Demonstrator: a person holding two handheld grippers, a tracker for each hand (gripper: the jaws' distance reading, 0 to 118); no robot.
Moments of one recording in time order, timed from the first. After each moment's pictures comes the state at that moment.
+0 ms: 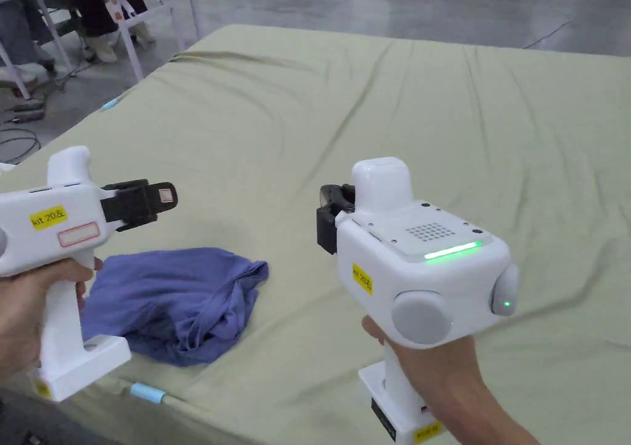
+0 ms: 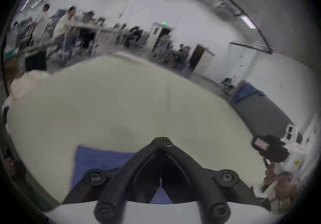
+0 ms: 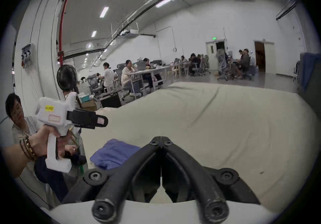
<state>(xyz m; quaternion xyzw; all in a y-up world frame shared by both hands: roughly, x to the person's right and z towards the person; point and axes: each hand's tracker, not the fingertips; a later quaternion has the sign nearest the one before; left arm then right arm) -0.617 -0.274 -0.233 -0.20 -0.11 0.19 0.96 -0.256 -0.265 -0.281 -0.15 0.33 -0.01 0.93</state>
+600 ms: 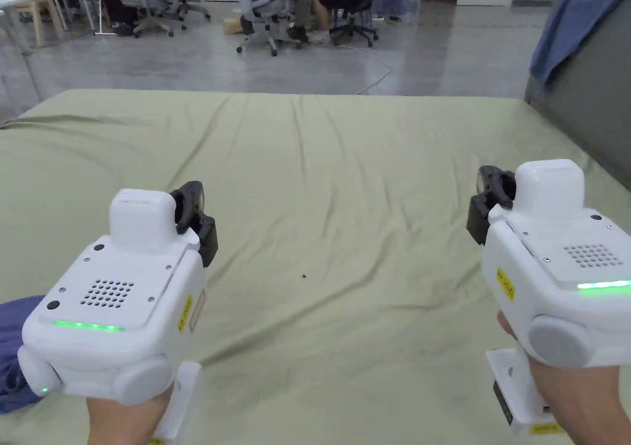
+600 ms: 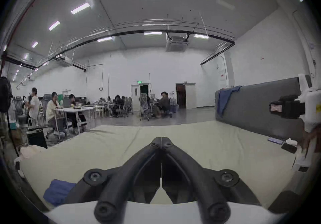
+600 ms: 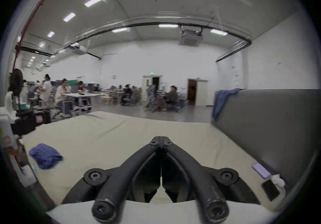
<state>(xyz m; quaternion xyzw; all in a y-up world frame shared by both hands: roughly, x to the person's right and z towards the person) -0.263 -0.242 -0.156 0.02 -0.04 -0.02 1.00 0.088 -0.223 -0.168 -0.02 -0.01 0.05 1.00</state>
